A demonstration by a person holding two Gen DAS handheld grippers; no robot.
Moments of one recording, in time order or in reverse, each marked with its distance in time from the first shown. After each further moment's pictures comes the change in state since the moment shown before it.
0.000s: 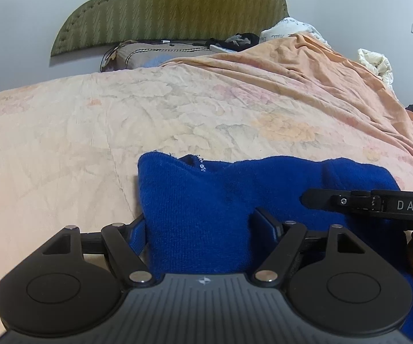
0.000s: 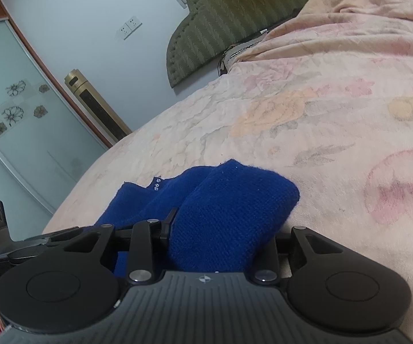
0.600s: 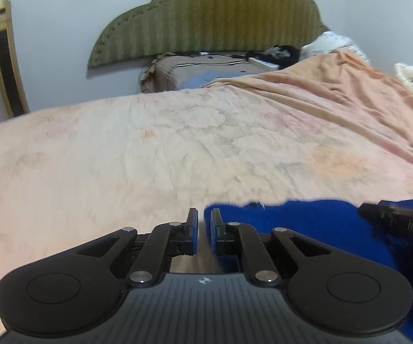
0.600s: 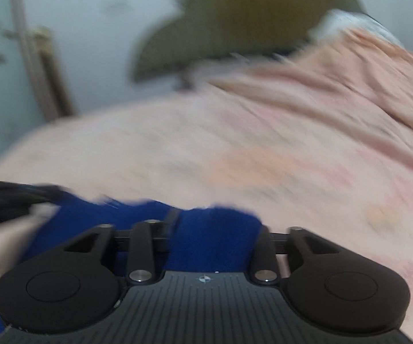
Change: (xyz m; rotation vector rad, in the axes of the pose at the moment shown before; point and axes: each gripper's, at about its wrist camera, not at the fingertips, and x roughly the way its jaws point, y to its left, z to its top) left arm -0.022 0.040 0.038 -0.019 -0.007 0.140; right arm 0.019 0.044 0.031 -0.230 -0.009 -0.411
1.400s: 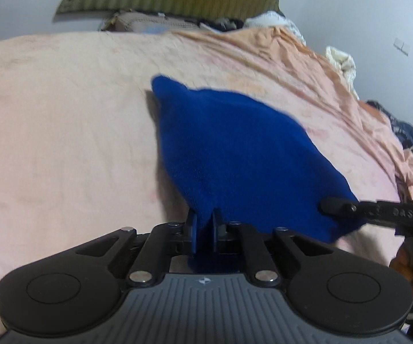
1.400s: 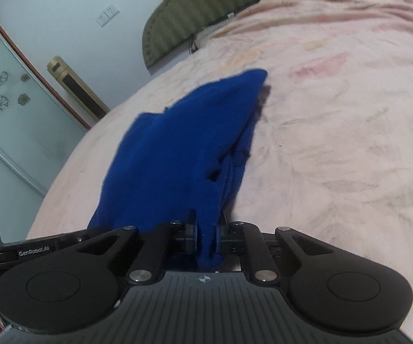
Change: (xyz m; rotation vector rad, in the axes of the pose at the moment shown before) left arm -0.127 -0.001 -0.122 -0.106 0.115 -0.285; right arm -0.173 -0.007 -0.135 0.295 0.087 0.294
